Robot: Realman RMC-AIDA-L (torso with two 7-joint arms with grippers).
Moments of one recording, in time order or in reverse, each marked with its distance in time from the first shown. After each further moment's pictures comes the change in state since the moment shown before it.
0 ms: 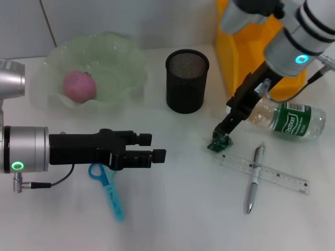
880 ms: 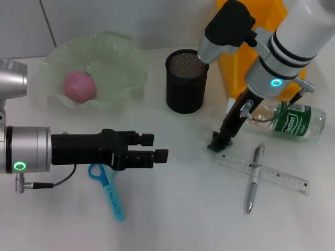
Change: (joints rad) left arm -0.002 -0.008 0.000 0.001 -0.001 0.000 -0.004; right arm 0.028 0.009 -0.150 0.198 0.003 0.181 0.130
